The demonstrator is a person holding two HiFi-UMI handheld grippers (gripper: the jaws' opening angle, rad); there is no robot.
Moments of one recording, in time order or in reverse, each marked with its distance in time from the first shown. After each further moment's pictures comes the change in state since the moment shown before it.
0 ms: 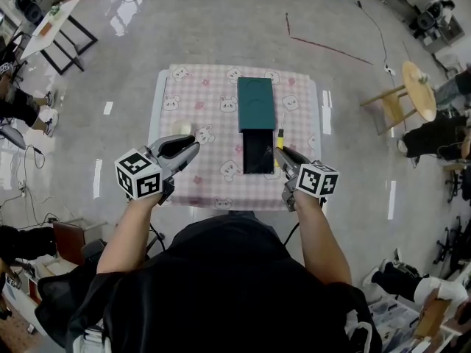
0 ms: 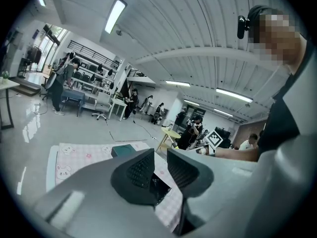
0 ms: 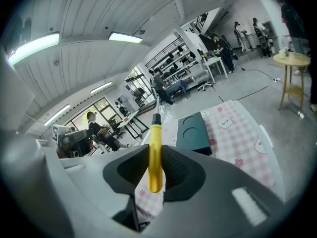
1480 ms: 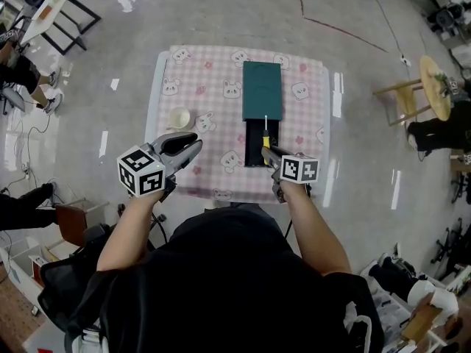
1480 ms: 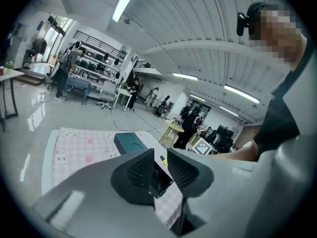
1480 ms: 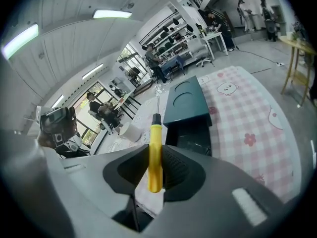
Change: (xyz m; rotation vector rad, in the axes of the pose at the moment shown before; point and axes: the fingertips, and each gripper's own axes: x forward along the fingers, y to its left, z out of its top) left arm 0.030 0.019 -0.037 -0.078 0.094 0.041; right arm 0.080 -0.060 -0.087 0.040 0.268 -0.017
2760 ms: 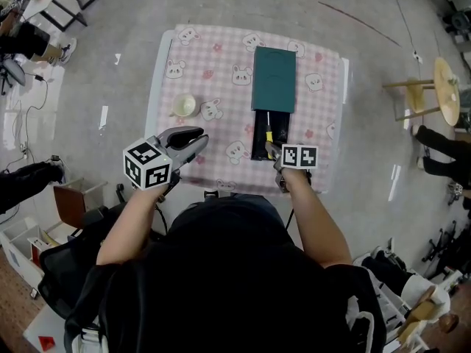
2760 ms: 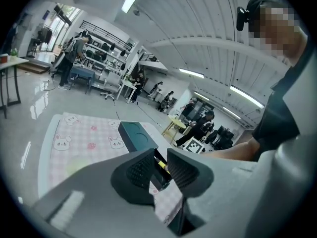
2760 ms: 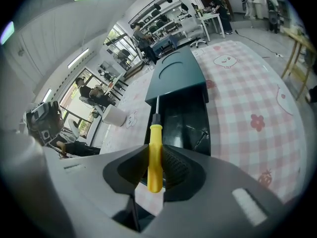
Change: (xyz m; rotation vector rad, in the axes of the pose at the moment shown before) left arm 0.013 0.038 -0.038 -0.082 0.061 0.005; right arm 0.059 -0.040 -0.035 0.049 0.212 -0.077
